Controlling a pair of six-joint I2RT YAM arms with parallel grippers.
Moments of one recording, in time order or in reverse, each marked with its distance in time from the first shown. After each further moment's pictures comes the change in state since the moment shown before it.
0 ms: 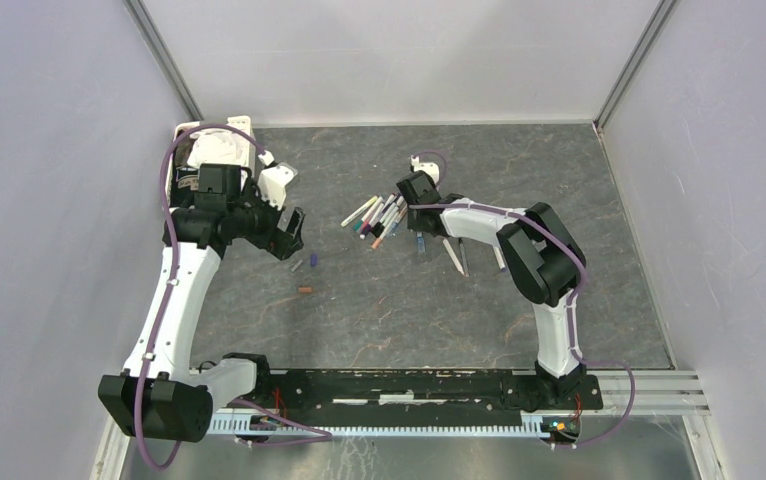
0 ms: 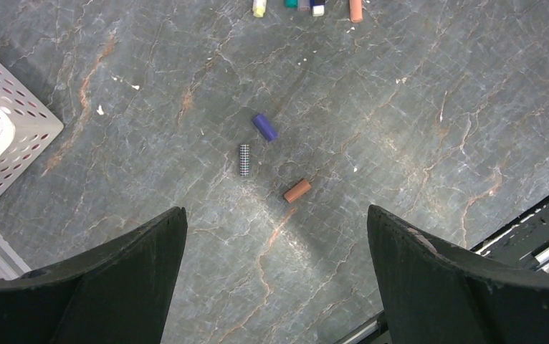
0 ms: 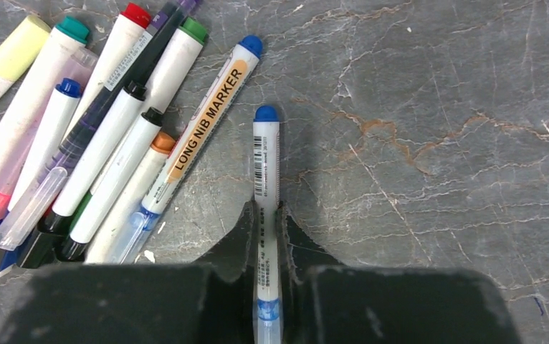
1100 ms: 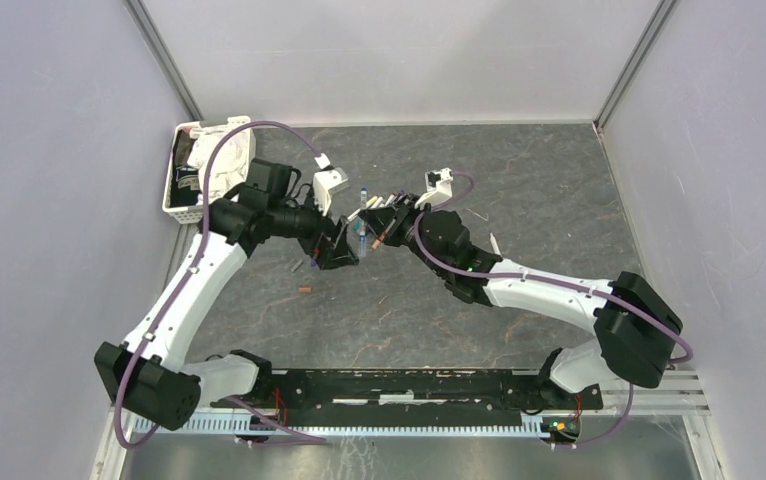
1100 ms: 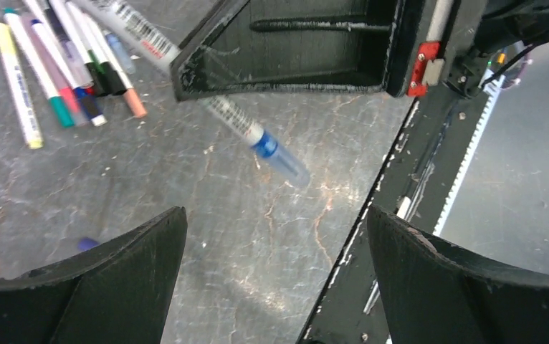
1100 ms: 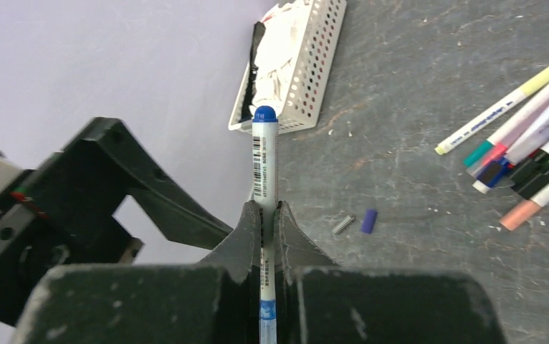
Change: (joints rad) left arm -0.269 0.066 0.039 0.064 0.312 -0.138; right arm 0.291 -0.608 -0.481 0.696 -0.095 0.438
